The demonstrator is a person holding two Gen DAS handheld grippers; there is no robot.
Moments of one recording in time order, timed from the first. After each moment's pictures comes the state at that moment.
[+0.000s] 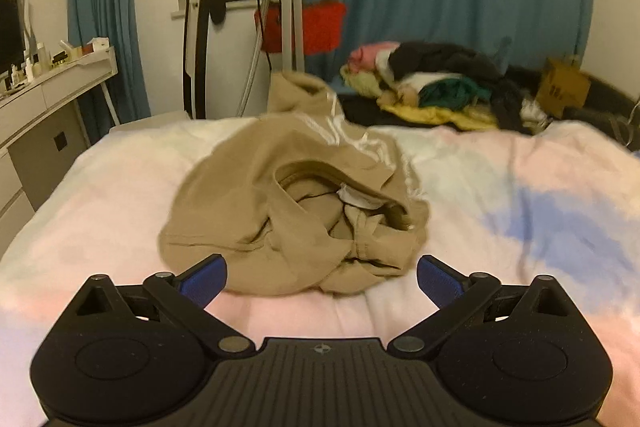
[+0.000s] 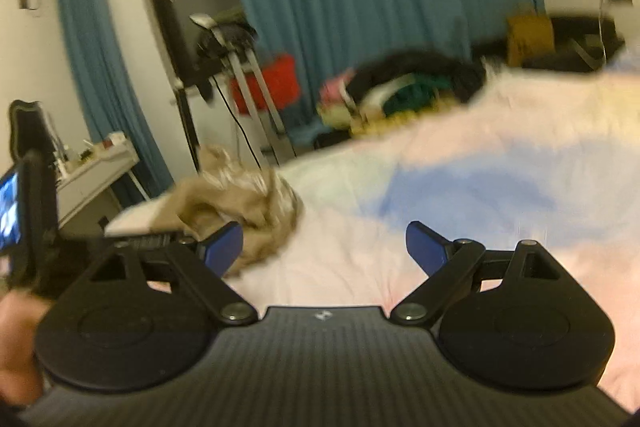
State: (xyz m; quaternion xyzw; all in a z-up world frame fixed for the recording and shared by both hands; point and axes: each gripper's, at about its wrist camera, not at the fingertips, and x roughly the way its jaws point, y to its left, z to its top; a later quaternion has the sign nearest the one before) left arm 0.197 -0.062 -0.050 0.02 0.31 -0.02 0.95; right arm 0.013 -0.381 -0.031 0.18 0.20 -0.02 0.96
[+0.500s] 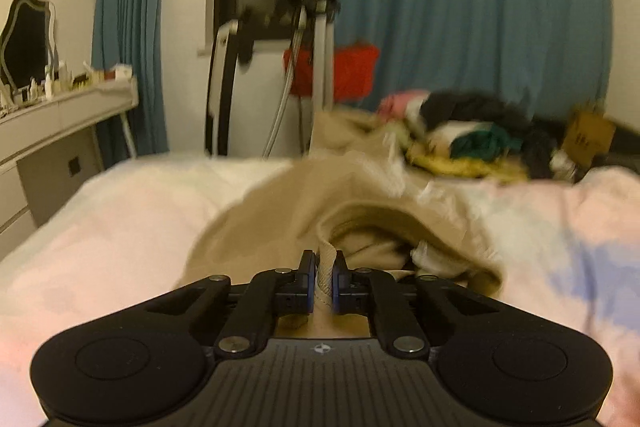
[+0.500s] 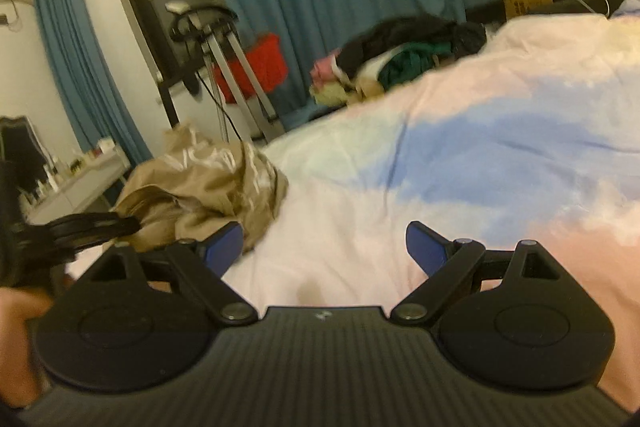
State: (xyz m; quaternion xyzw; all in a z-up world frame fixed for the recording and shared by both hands) left arm 0.229 -0.020 -0.075 0.01 0.21 0.00 0.98; right arm 0.083 -0.375 -0.095 0.21 0.17 -0.01 0.96
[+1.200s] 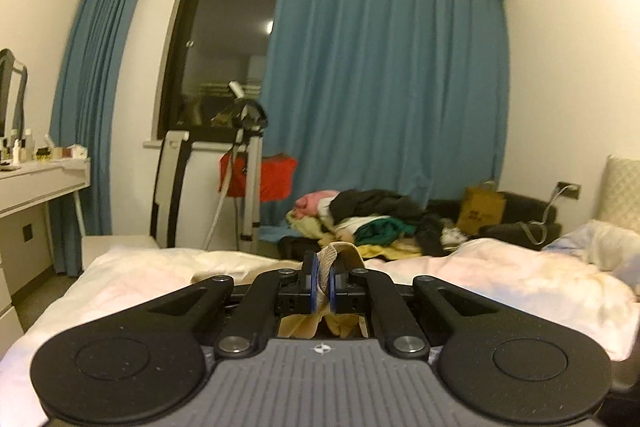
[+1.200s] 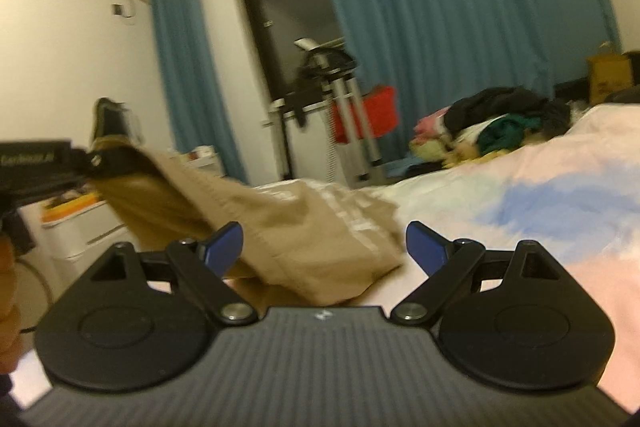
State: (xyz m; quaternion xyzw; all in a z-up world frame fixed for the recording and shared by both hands) left arm -0.039 0.034 0.025 -0.02 0.08 -0.14 0.99; right arm -0.032 -0.282 -0.037 0.15 0.10 0.12 0.98
